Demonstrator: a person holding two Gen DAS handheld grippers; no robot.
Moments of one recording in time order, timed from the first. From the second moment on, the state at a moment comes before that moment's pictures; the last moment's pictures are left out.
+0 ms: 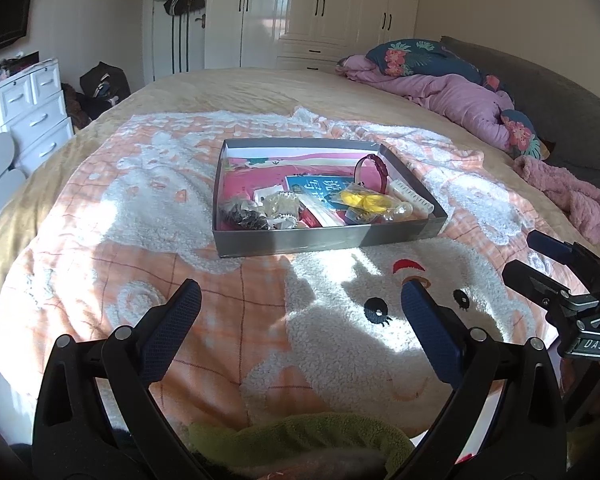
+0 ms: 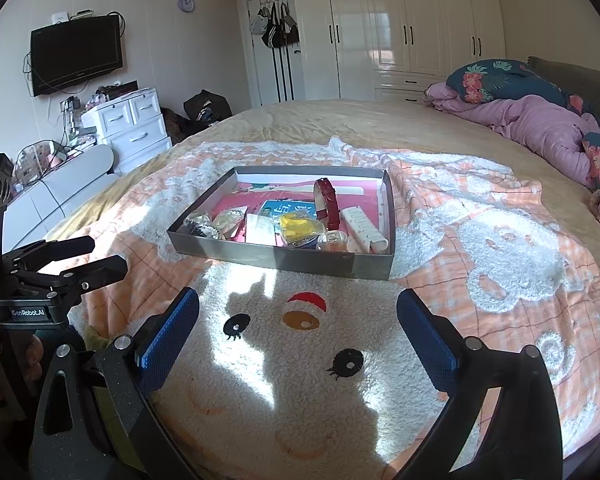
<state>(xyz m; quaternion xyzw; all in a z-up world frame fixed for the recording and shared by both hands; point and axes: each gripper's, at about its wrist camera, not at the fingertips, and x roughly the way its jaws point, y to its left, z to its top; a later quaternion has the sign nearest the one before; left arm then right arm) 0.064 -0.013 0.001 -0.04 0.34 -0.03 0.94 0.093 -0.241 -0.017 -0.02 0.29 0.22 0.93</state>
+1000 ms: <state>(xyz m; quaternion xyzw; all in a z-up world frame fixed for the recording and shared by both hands) 0.063 -0.015 0.004 -0.03 0.34 -0.03 0.94 0.092 -0.239 -0.021 -0.02 0.29 0.22 0.93</state>
